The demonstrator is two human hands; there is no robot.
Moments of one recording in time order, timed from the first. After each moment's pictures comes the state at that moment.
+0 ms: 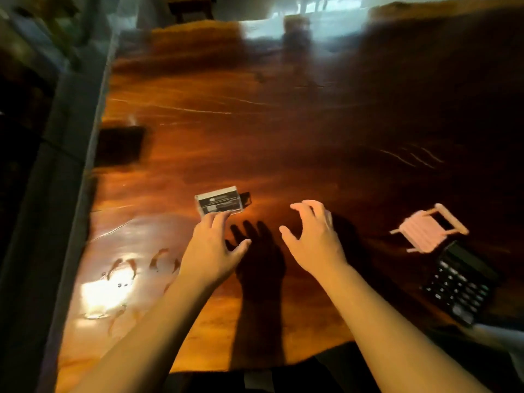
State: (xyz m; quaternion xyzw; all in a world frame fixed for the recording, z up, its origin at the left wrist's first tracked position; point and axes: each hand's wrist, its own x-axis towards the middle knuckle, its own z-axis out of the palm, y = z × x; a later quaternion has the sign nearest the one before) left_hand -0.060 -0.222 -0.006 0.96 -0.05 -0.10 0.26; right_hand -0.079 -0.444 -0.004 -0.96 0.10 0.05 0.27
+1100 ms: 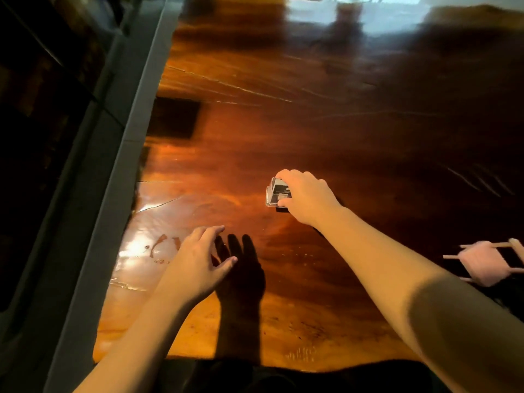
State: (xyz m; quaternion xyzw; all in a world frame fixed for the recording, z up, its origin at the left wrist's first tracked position) left_hand -0.091 -0.096 -0.014 0.95 0.00 -0.15 0.27; right_hand 0.041 -0.340 -0.004 -0.97 -0.12 0.18 0.13
